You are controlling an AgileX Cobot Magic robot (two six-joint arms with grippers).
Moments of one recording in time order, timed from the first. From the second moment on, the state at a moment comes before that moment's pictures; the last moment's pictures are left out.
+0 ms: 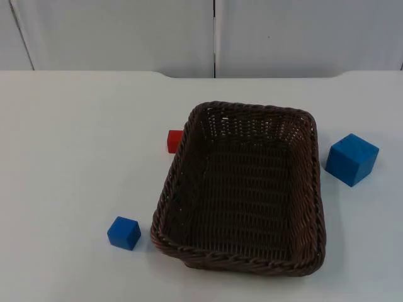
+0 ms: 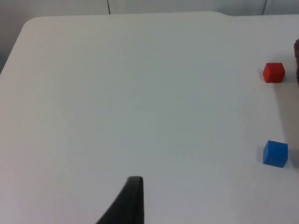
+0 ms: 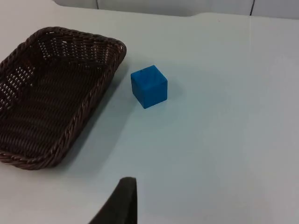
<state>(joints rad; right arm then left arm) 0.12 0.00 -0.52 0.06 1.09 -0.08 0.00 0.00 -0.50 -0.05 1.08 0.03</state>
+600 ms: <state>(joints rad) 0.12 0.00 -0.52 0.06 1.09 -0.08 0.00 0.00 -0.50 -0.05 1.08 0.03</state>
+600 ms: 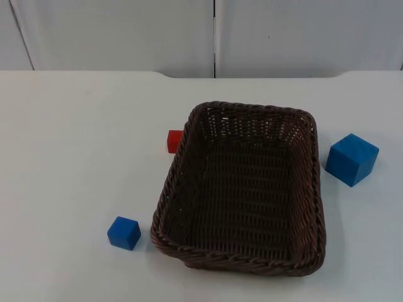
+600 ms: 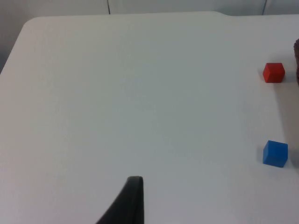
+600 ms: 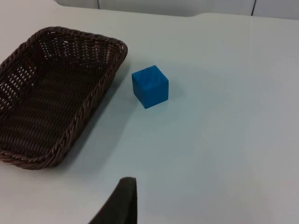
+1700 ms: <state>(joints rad) 0.12 0.00 -0.52 0.06 1.09 -0.08 0.00 0.00 -0.50 -0.05 1.08 0.03</state>
